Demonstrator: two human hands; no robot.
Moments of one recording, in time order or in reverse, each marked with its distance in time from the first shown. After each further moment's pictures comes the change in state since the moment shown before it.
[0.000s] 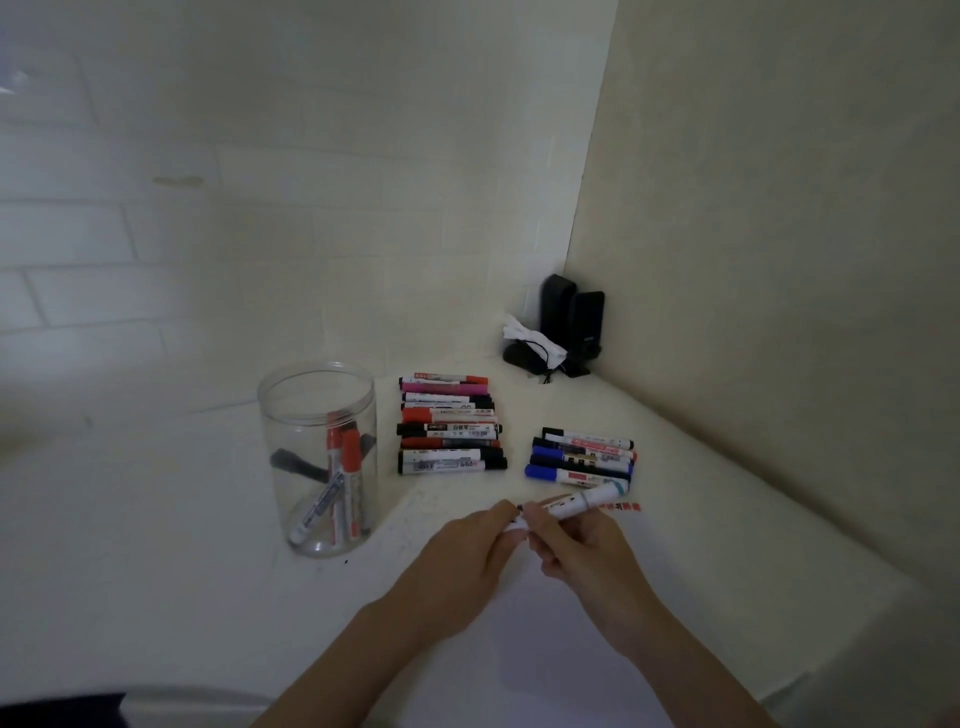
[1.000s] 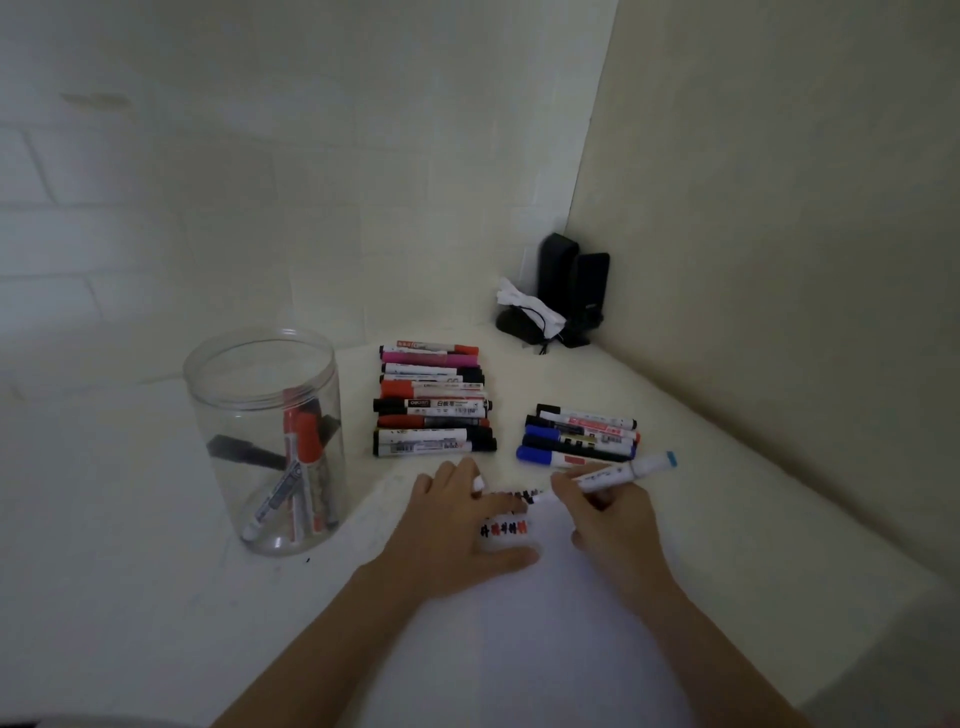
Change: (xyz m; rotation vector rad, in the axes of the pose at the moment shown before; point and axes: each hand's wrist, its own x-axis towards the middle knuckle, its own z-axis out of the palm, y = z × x) left_hand 0.040 -0.043 0.022 0.470 -0.133 -0.095; right_hand 0.050 0.024 -0.032 -0.147 0.337 -0.018
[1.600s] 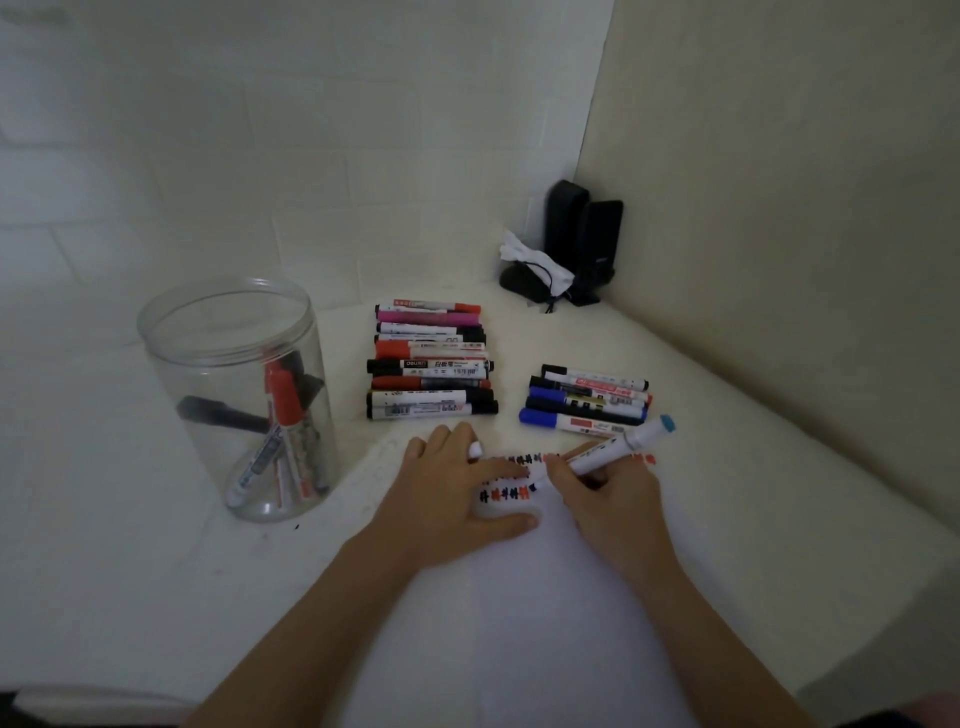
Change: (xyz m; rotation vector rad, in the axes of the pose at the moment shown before) left_hand 0.002 -0.008 0.010 0.032 0.038 -0.009; right_hand 0.006 0.027 0.005 -0.243 -0.004 -0.142
